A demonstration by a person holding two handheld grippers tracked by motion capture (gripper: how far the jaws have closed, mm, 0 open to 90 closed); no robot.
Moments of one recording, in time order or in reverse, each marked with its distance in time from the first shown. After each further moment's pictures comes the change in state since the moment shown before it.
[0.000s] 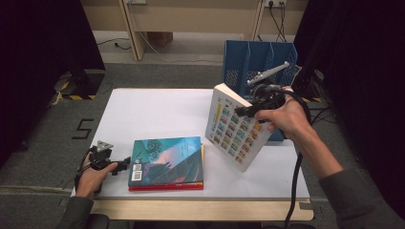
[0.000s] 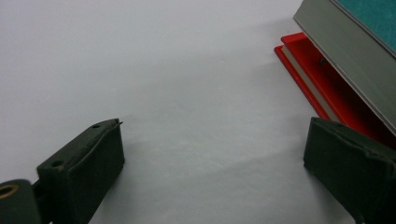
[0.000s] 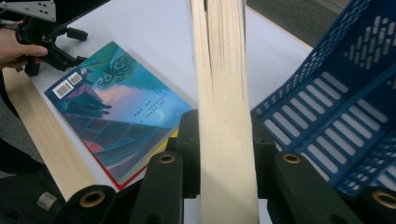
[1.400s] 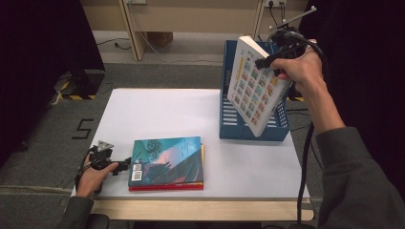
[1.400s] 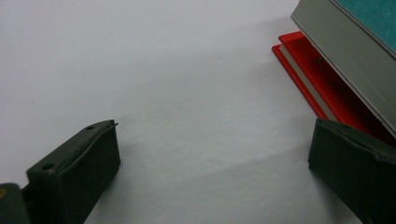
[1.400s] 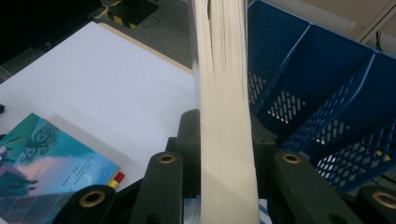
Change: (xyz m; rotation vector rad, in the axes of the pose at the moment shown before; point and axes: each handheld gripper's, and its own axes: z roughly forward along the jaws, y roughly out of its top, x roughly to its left) left arm -0.001 0.001 0.001 0.004 -0.005 0.003; right arm -0.067 0.072 -0.041 -0.071 -0.234 0.129
